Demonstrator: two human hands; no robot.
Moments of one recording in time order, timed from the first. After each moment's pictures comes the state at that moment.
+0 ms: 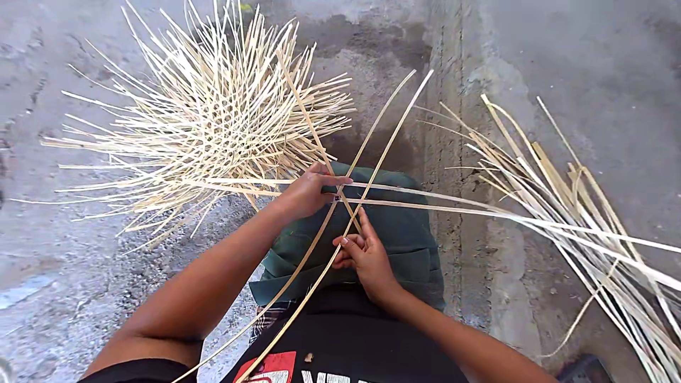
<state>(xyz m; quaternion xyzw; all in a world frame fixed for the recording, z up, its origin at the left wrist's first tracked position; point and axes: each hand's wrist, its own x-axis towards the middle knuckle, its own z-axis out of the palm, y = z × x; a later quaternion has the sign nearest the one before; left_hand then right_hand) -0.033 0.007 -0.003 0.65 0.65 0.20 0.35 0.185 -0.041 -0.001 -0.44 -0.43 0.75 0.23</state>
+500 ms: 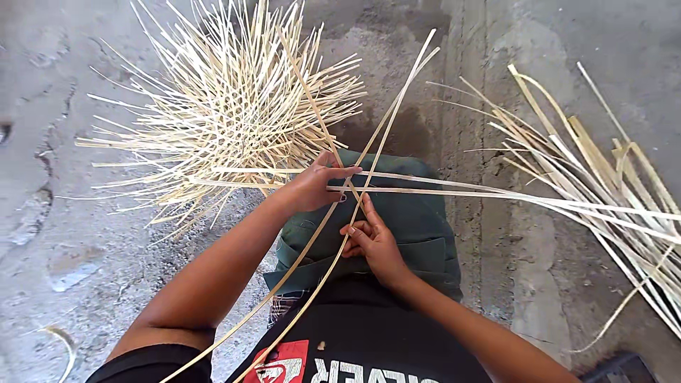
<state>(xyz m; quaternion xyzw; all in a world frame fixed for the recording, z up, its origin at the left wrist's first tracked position) -0.038 -0.002 0.007 0.69 0.62 0.16 0.35 0.187 -0.036 -0.015 -0.40 -0.45 0.77 0.22</state>
